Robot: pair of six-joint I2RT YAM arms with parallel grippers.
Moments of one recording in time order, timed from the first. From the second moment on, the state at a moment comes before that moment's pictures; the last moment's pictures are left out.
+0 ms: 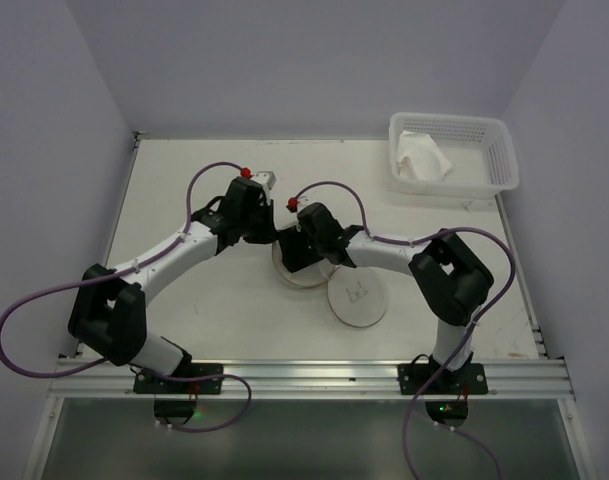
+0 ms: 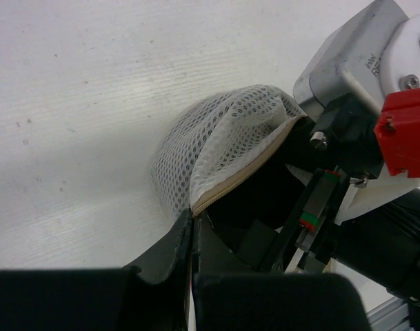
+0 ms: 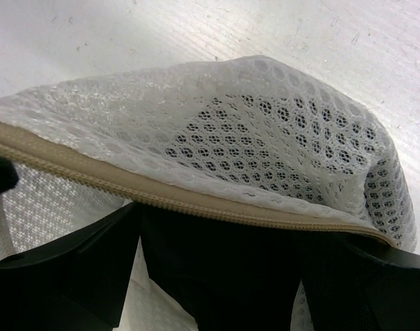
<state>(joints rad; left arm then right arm) -0.52 1.48 1.05 -0.39 0.08 -0.43 0.79 1.86 1.14 -0.11 0.01 0.35</state>
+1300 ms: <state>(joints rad) -0.47 1.47 1.06 -0.39 0.15 -0.40 0.78 1.40 1.05 -0.10 -0.37 0.32</state>
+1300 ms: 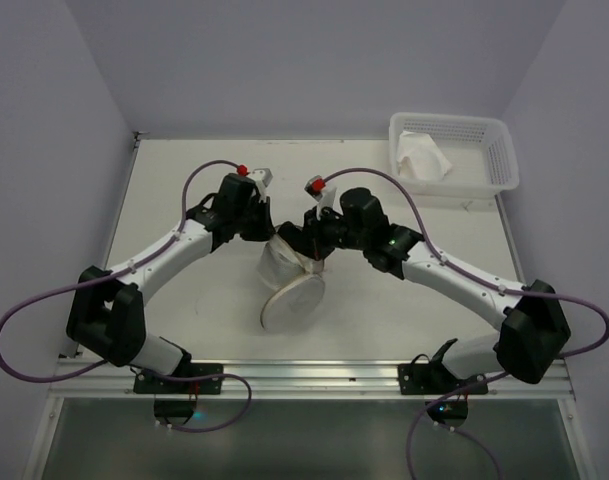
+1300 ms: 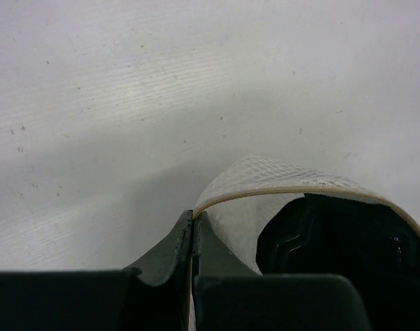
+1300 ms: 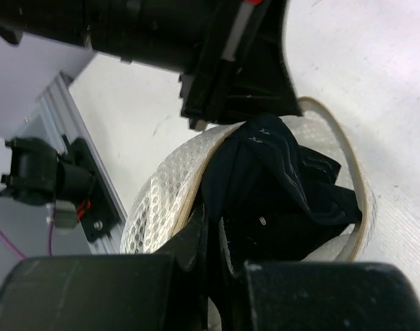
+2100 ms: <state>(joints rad) -0.54 1.39 0.94 -0.16 0.35 -0.49 0.61 1.30 0.95 0.13 -0.18 0.66</state>
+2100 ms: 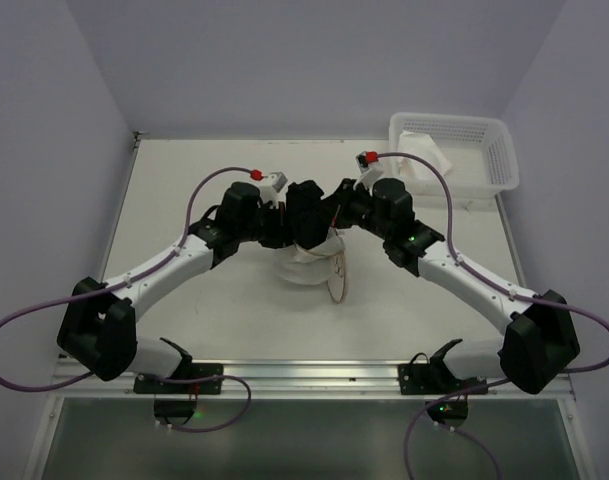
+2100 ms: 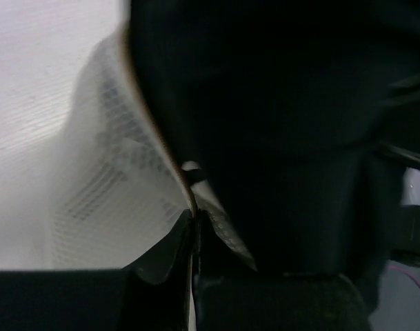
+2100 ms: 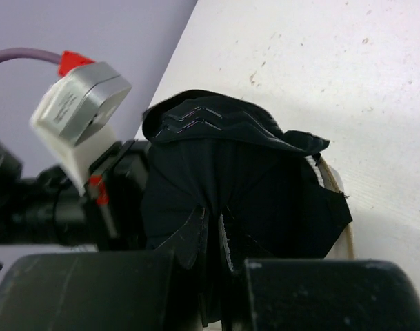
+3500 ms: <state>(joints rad) -0.49 1.44 0.92 -0.16 0.22 -0.52 -0.16 1.82 1.79 -0.25 0.04 0.51</state>
